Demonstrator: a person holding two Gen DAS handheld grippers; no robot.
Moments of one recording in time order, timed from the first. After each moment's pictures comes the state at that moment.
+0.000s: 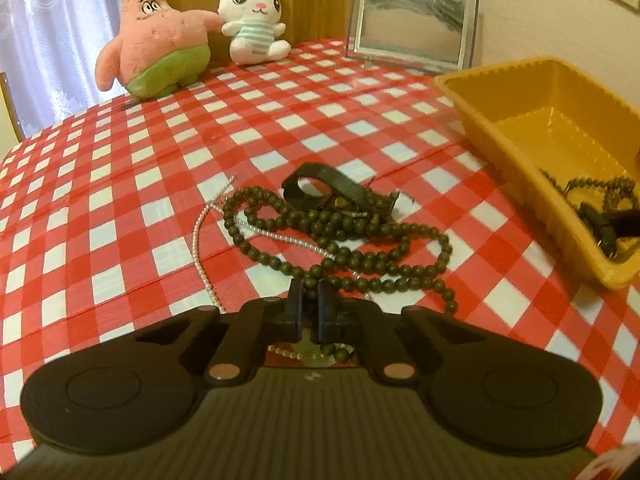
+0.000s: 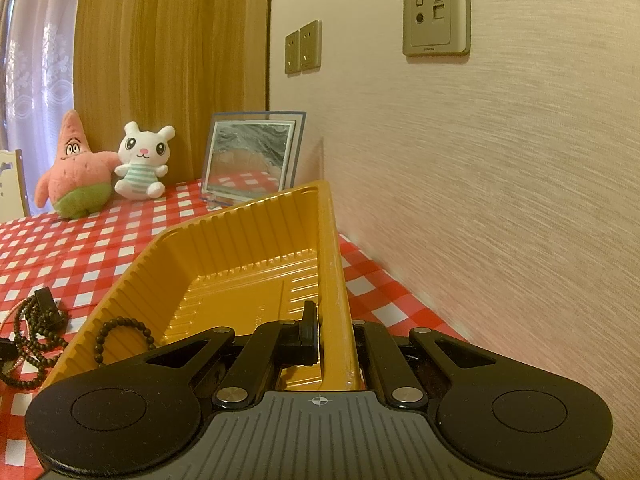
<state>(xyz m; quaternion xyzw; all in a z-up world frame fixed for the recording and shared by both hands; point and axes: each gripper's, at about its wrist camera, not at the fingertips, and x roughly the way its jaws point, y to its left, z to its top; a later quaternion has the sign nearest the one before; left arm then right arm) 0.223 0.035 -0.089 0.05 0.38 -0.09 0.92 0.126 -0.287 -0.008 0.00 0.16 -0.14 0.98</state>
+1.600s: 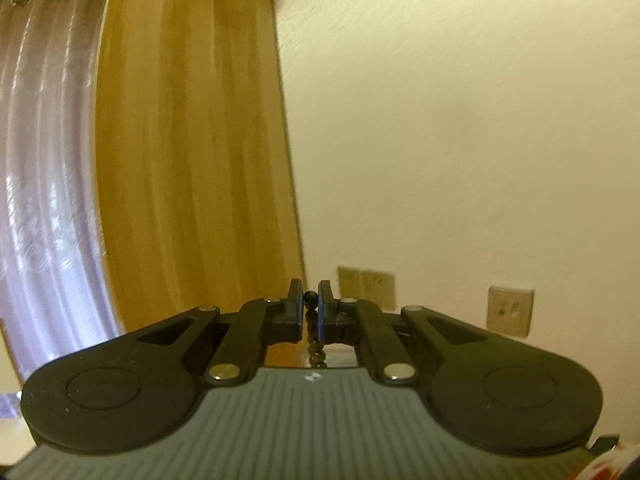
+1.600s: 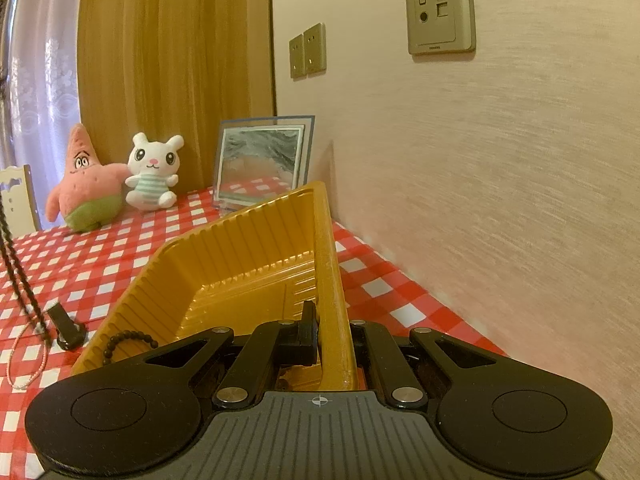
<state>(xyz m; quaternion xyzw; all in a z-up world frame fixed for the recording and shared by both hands) 0.171 -0.030 0.284 0.07 0.02 -0.17 0.98 0.126 -0.291 -0.004 0.02 0.16 -0.12 0.98</state>
